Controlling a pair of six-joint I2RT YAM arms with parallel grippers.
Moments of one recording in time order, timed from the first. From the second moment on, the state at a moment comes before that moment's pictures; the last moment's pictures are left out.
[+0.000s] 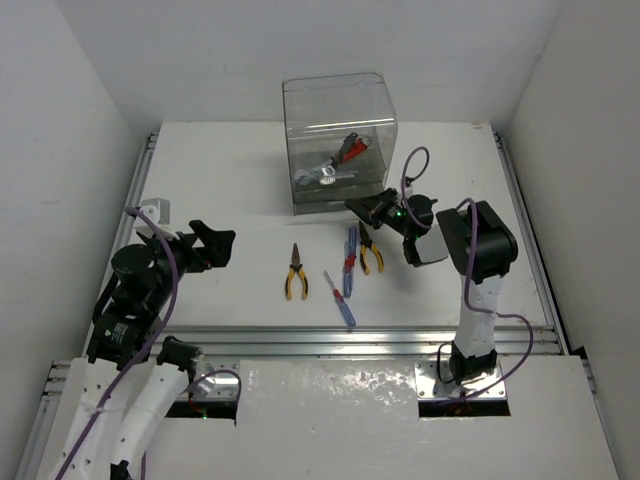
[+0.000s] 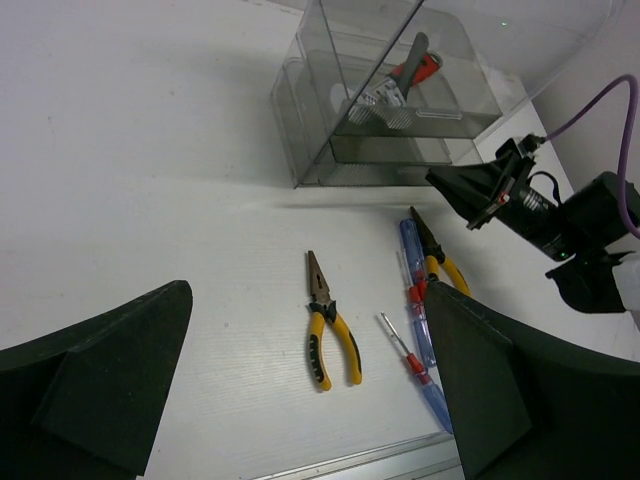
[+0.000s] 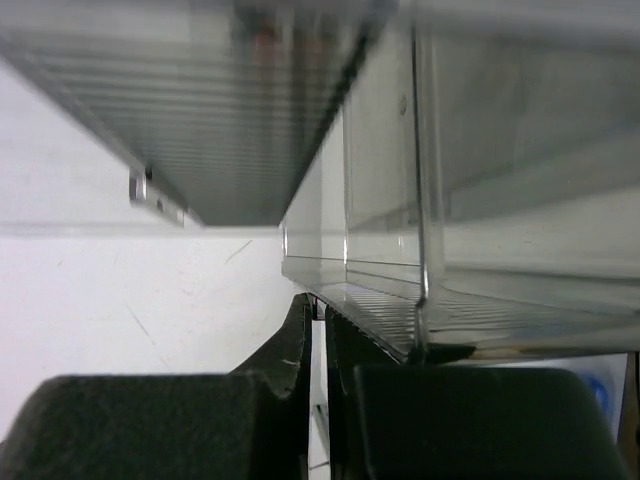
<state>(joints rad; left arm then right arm) -0.18 0.47 0.77 -0.53 0.04 -0.42 0.24 2.10 0.78 1.22 -0.51 1.36</state>
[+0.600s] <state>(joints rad) -0.18 0.45 0.77 -0.52 0.05 -0.42 0.34 1.60 0.57 0.80 -0.48 1.05</state>
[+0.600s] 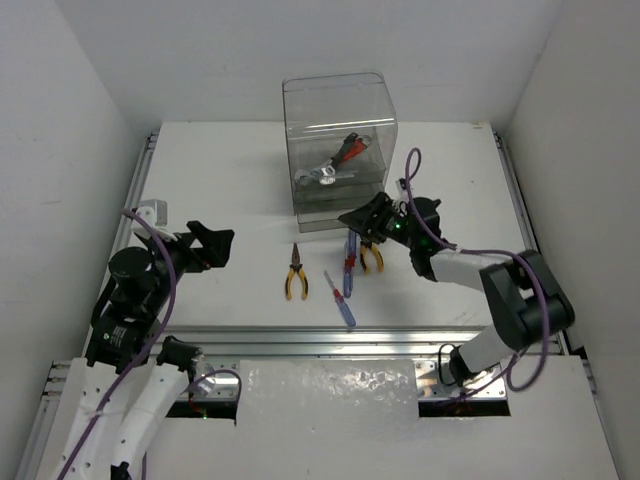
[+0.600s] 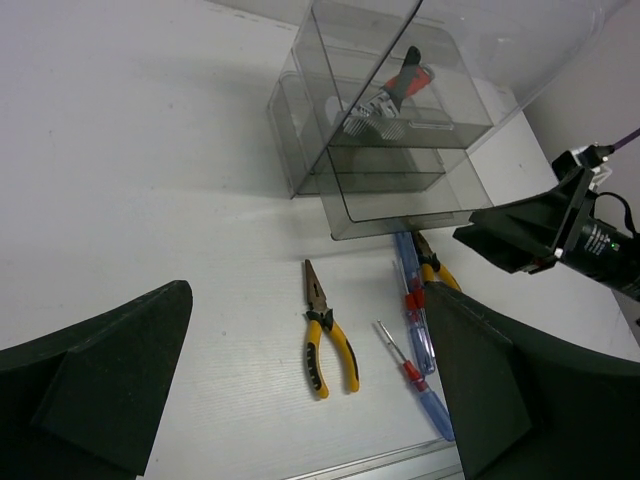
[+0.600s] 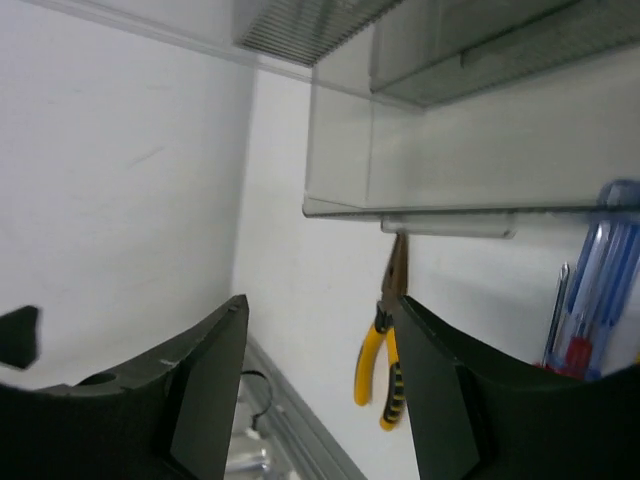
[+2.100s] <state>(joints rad) -0.18 0.40 0.76 -0.52 0.05 -0.42 1.02 1.67 1.02 -0.55 0.07 0.46</state>
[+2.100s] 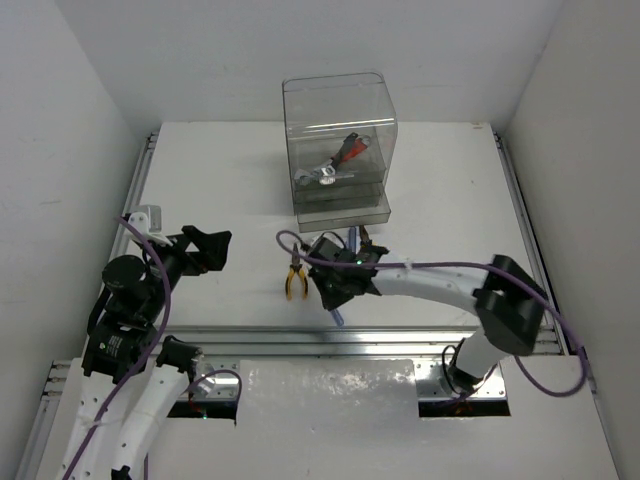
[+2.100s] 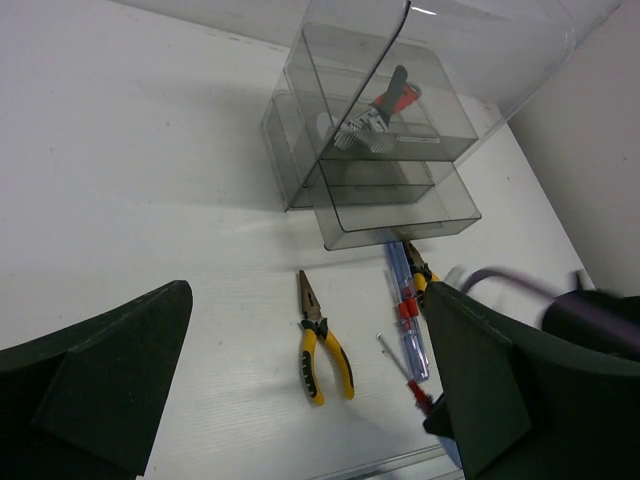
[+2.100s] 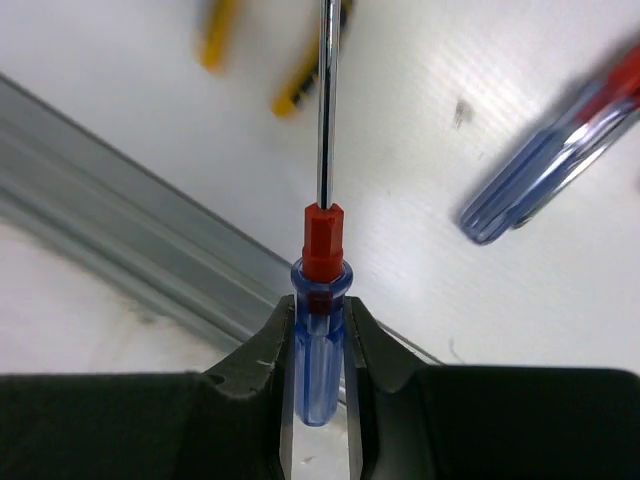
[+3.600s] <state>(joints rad) -0.18 0.38 0.76 -0.52 0.02 -0.42 0.81 1.65 1.21 -0.45 0.34 0.76</state>
